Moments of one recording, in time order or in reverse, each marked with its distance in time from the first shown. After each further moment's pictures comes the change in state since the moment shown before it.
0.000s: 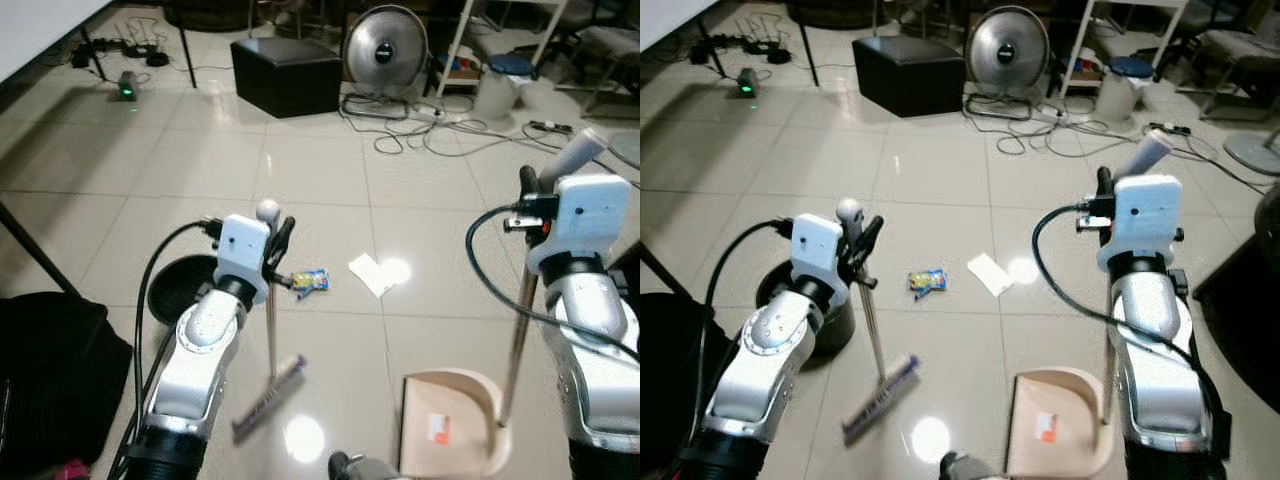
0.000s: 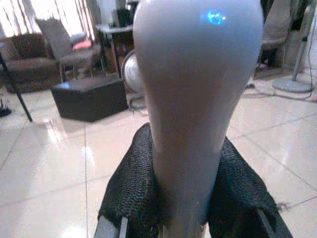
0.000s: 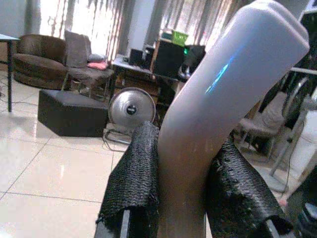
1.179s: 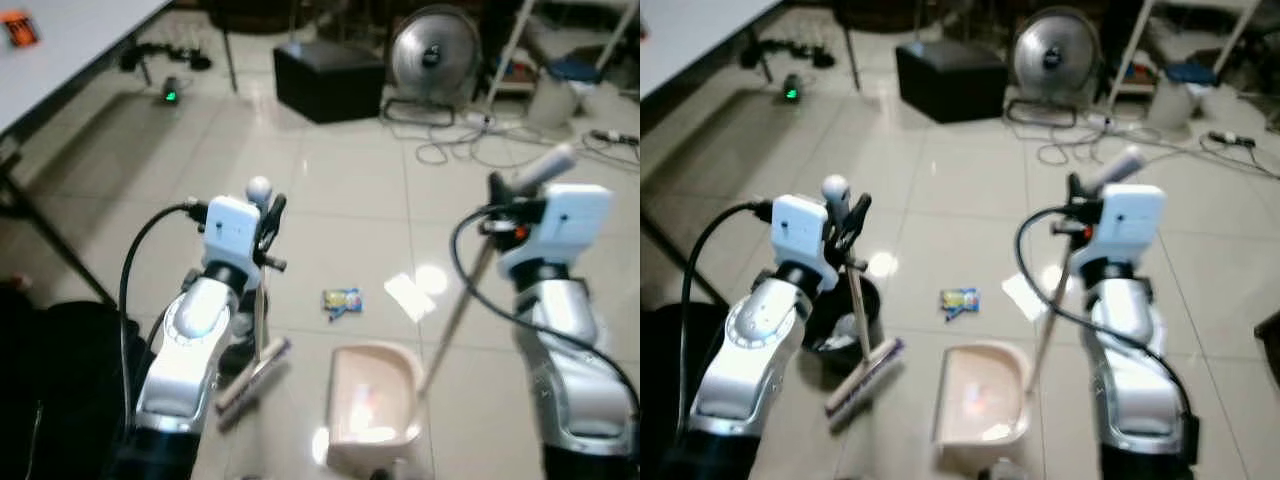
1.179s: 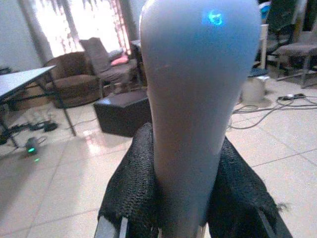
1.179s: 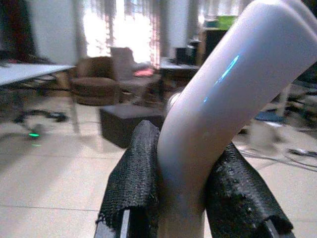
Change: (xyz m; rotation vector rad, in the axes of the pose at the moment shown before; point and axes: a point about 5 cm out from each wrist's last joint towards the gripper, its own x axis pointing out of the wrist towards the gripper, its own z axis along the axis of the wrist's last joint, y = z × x) left arm 0.002 0.000 0.021 0.003 -0.058 0.014; right arm -0.012 0.012 -0.007 0.172 0.016 0.033
